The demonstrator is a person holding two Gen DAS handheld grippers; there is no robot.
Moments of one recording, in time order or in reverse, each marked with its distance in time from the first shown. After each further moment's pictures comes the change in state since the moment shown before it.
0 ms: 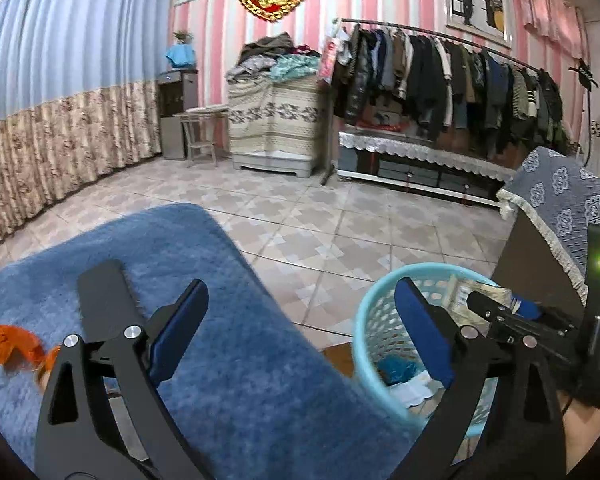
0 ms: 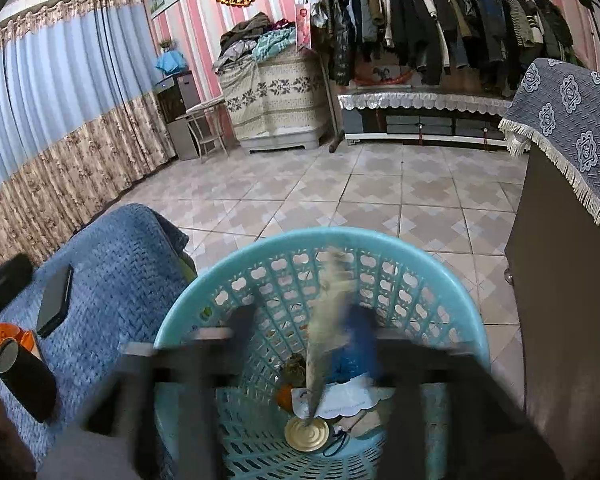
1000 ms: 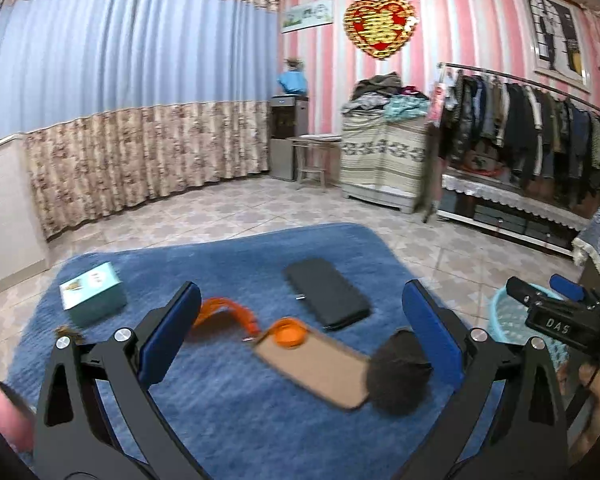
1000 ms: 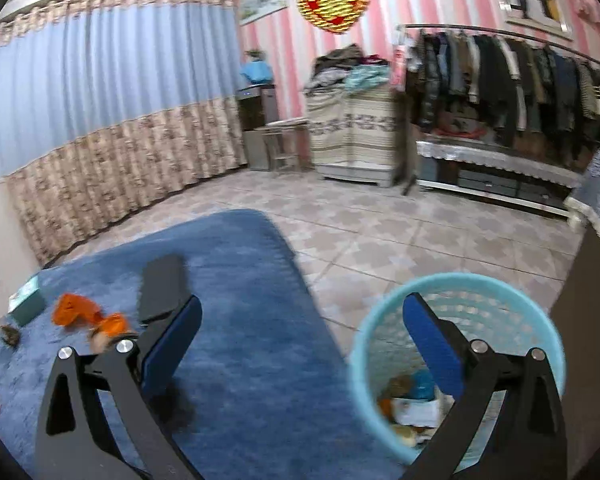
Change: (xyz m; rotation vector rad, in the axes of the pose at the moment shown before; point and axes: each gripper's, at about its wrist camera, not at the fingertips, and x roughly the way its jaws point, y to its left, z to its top) left arm -0.158 0.166 -0.032 -0.142 -0.107 0.340; right arm -0.068 0.168 -0.012 -0.229 -0.086 0.239
